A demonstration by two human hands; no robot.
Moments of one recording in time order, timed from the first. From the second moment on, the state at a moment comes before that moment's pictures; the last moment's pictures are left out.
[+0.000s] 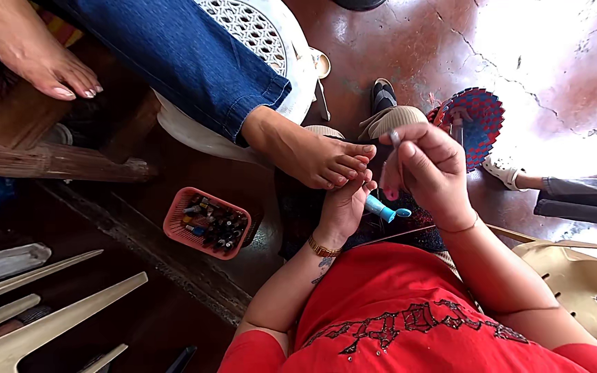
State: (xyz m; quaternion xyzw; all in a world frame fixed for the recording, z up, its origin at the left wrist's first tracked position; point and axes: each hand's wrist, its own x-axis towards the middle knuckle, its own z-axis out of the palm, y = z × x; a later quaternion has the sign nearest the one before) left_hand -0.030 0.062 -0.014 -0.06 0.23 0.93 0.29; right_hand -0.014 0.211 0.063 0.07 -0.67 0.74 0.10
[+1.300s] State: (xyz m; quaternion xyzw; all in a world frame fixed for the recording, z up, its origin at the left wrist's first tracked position) left_hand -0.029 0.062 -0.007 0.00 0.29 0.92 0.26; right_hand 0.024 0.177 0.067 -0.05 -0.88 0.47 0.06
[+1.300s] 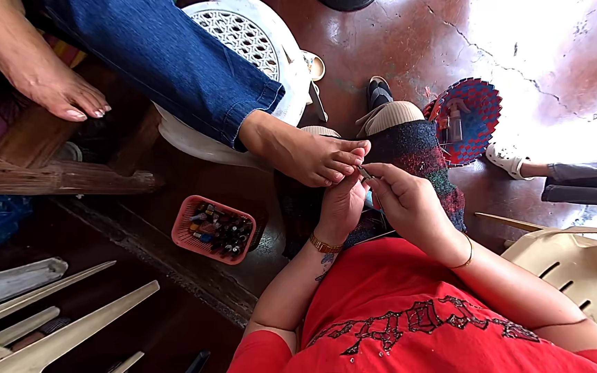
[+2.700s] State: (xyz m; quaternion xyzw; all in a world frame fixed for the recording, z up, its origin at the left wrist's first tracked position) left_hand -0.030 0.062 -0.012 -0.02 0.31 0.91 0.28; right_hand 0.025 0.169 0.057 -0.09 -0.81 0.58 0.06
